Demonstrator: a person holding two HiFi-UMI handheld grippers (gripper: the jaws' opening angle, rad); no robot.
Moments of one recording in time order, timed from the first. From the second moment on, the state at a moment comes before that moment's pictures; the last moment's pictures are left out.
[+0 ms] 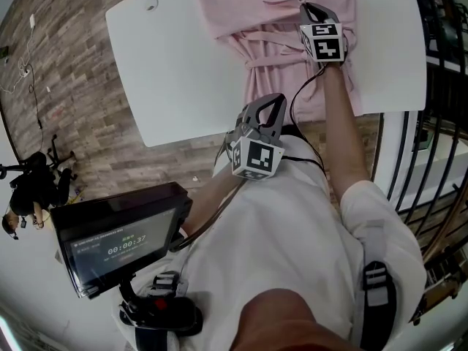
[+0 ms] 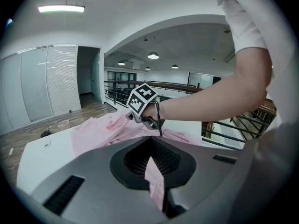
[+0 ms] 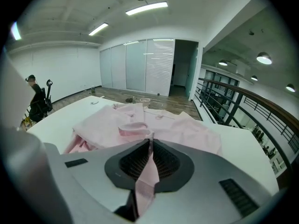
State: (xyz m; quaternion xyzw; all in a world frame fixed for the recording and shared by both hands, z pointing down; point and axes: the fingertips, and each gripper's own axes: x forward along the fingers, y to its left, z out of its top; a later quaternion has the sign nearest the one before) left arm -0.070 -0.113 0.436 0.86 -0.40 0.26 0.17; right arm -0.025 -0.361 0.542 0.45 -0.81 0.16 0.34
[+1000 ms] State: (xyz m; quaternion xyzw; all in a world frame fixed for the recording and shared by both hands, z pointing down) left arm -0.020 -0.138 0.470 0.84 -0.42 0.27 0.20; right arm 0.104 -0.364 0.593 0.50 -0.78 0.22 0.32
